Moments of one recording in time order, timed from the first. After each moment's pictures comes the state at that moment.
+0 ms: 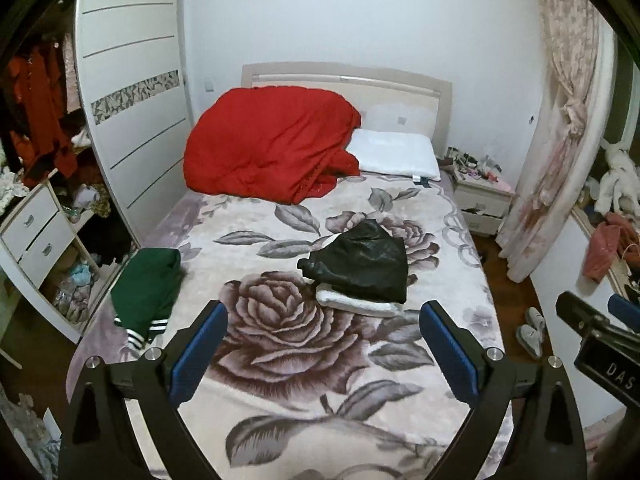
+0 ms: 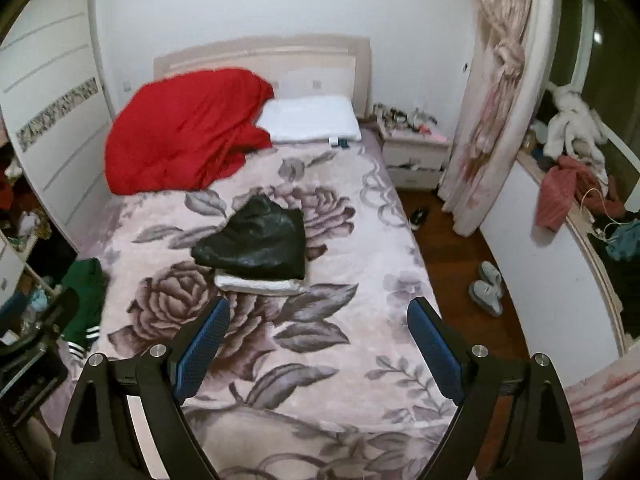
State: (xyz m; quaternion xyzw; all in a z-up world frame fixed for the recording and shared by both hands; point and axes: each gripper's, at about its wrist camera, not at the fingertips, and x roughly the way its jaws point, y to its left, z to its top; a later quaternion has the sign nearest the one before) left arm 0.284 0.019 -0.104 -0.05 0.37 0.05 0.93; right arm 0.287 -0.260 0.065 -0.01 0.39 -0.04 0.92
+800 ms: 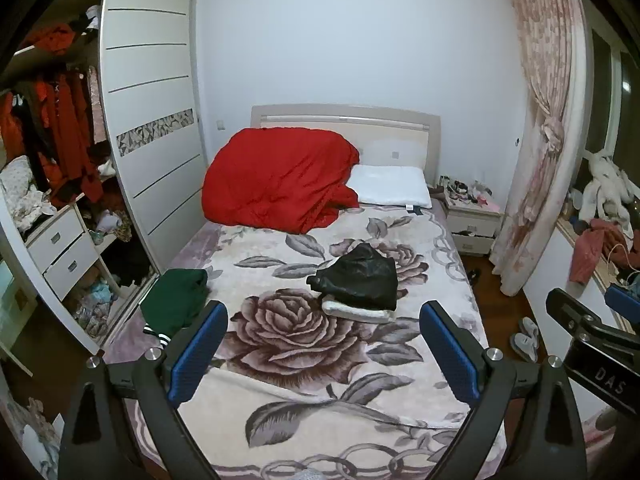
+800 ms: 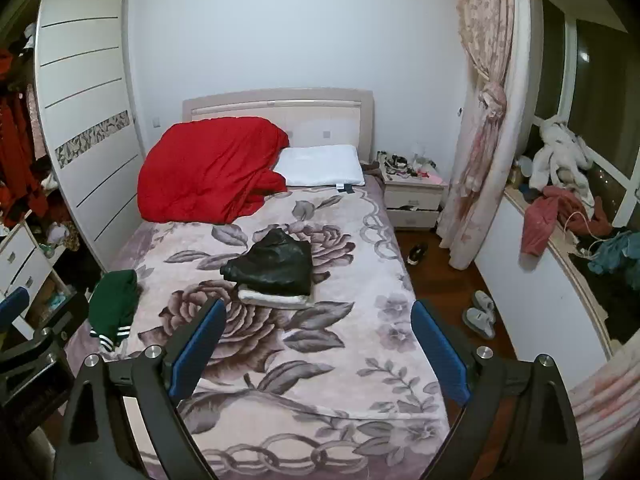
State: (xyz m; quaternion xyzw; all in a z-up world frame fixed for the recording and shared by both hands) left arm 0.165 0.002 -0.036 -0.03 0.31 0.06 0.95; right arm 0.110 -0.275 0.172 -0.02 0.32 -0.02 0.95
